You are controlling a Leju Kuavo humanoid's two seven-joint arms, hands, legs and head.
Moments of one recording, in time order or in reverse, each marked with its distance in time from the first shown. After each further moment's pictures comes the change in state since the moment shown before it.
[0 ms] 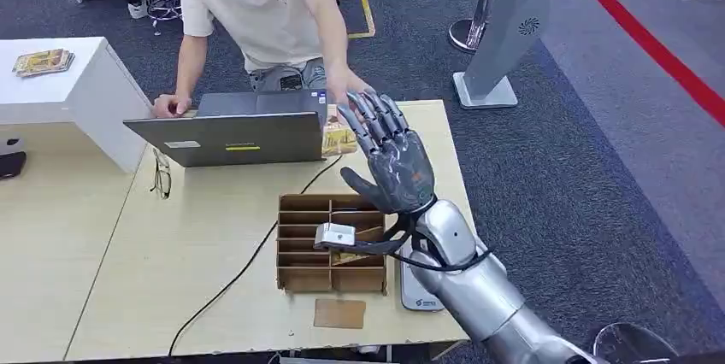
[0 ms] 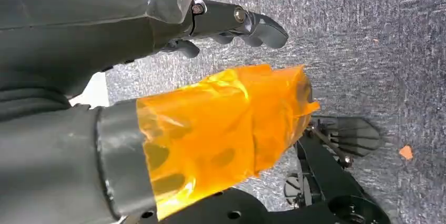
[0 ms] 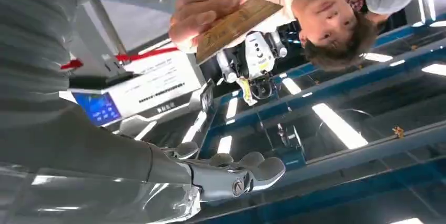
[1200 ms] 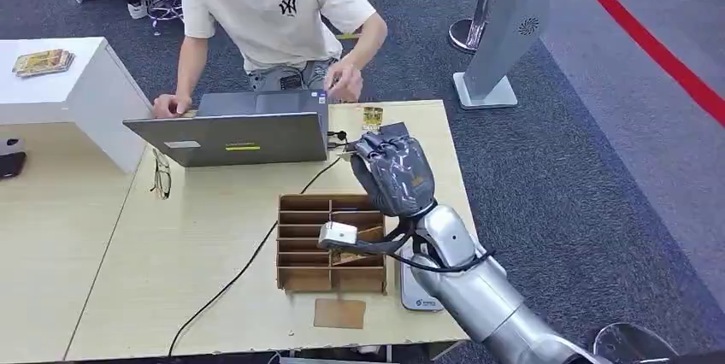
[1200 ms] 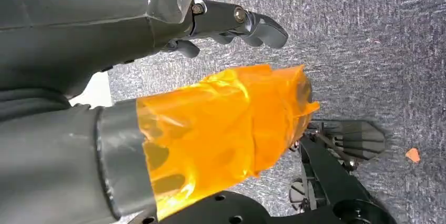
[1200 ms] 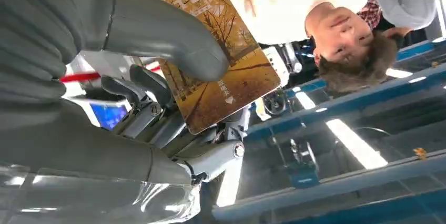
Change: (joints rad) left arm -0.005 0.012 -0.028 0.021 -0.010 0.014 0.011; right arm 0.010 -0.010 0.013 0.053 -0.047 -0.013 0.032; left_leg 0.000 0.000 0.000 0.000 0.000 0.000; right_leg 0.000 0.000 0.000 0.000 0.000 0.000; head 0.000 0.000
